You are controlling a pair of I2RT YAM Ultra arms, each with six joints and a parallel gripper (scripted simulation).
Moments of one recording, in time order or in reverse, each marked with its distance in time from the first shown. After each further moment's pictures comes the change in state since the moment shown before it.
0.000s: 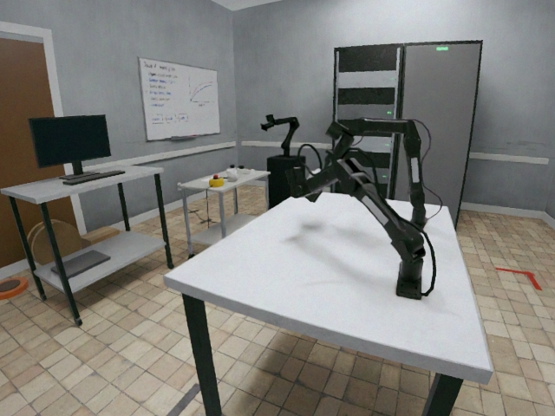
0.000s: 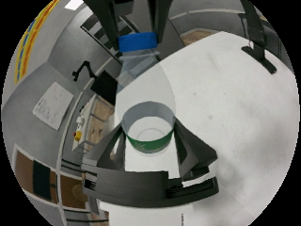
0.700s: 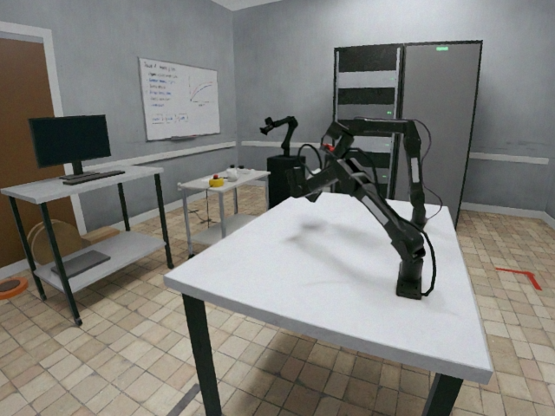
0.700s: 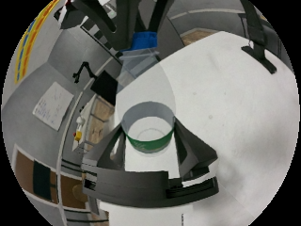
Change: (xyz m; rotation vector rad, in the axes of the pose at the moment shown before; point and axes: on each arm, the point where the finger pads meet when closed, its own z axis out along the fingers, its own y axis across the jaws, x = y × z) left arm 0.000 0.000 0.000 0.001 0.000 0.002; right arm 0.000 0.000 0.000 0.000 -0.004 -0.848
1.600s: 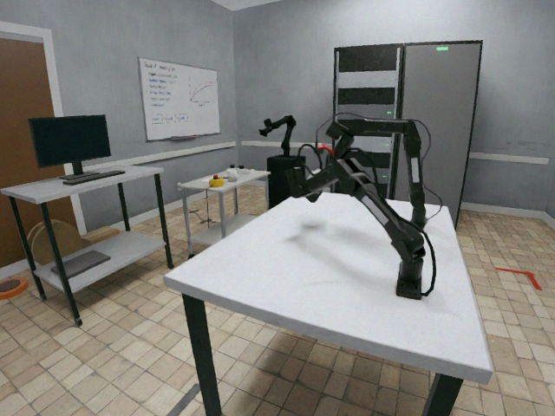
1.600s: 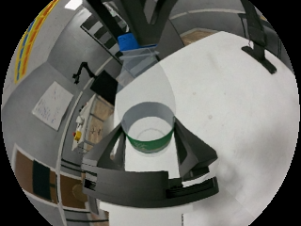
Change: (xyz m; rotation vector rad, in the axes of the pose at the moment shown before) left arm 0.000 -0.001 0.000 0.001 0.002 -0.004; right arm 0.001 0.000 0.000 0.020 -0.006 -1.232
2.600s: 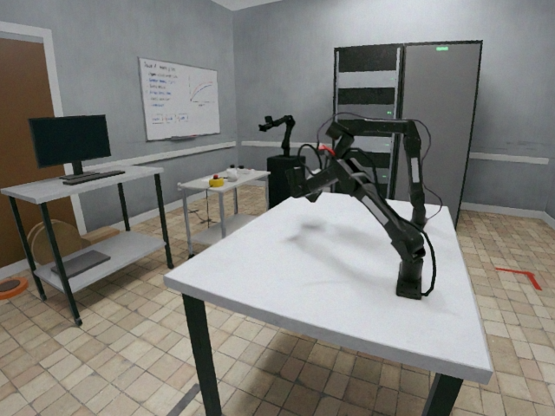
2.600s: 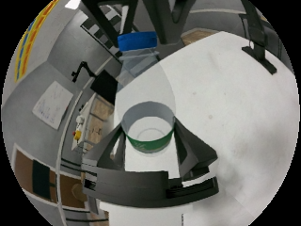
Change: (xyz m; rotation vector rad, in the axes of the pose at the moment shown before) left arm 0.001 0.000 0.000 -0.002 0.003 -0.004; right arm 0.001 0.001 0.000 -0.001 0.006 -0.114
